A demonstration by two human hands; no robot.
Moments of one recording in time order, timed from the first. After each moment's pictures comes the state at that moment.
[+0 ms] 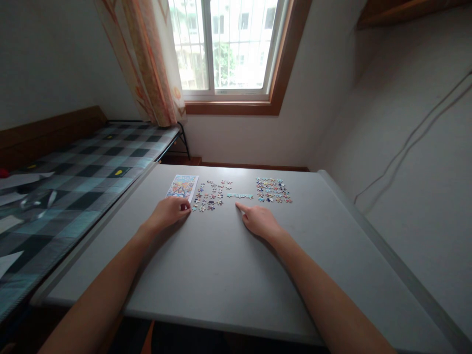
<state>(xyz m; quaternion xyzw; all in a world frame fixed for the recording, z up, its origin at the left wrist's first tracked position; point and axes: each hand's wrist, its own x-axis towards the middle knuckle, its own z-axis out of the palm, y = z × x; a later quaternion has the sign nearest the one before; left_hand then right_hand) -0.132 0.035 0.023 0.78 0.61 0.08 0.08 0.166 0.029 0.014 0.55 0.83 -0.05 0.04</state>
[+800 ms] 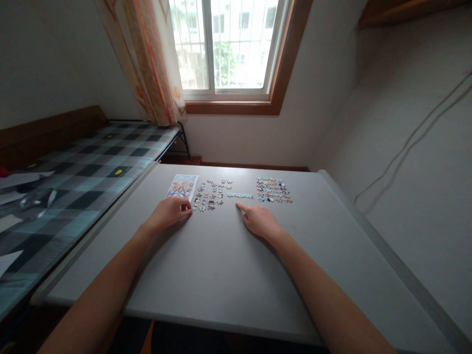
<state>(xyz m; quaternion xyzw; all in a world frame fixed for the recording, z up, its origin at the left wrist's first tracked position) -0.134 0.035 0.022 0.79 0.59 0.09 0.10 0.164 0.028 0.018 0.56 0.82 -0.06 0.05</state>
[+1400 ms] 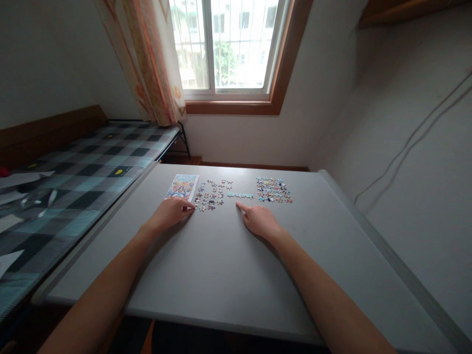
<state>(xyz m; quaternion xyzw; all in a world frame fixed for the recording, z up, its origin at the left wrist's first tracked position) -0.131 0.036 0.016 0.80 0.58 0.09 0.08 0.165 0.029 0.018 0.56 0.82 -0.07 0.05</state>
